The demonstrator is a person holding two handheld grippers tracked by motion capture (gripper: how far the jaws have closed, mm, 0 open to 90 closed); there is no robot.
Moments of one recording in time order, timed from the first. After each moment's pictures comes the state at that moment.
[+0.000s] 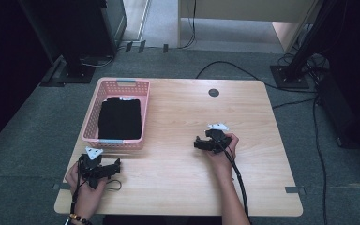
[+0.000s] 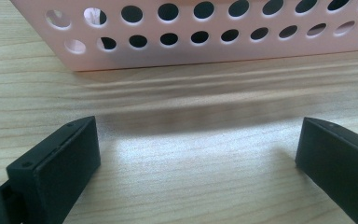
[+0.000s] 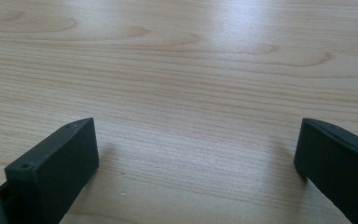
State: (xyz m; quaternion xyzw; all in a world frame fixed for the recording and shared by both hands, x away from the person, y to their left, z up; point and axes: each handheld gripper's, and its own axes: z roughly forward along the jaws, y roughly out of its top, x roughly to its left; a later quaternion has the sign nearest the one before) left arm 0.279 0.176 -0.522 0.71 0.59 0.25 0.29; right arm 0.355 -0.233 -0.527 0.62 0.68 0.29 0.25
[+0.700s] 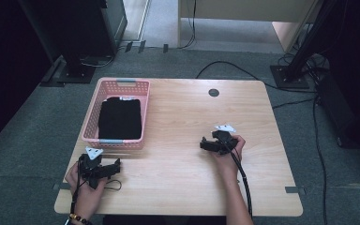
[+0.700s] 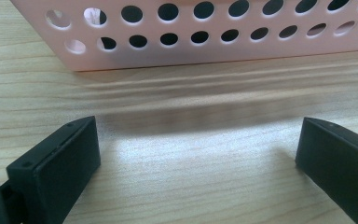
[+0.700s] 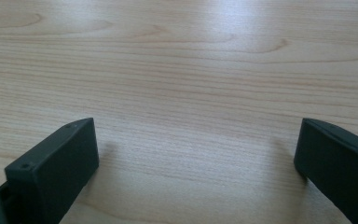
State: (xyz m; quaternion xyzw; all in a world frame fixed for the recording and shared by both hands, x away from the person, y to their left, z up) left arm 0.279 0.176 -0.522 0.71 0.59 0.25 0.29; right arm 0.348 -0.253 -0.527 0.63 0.67 0.29 0.26
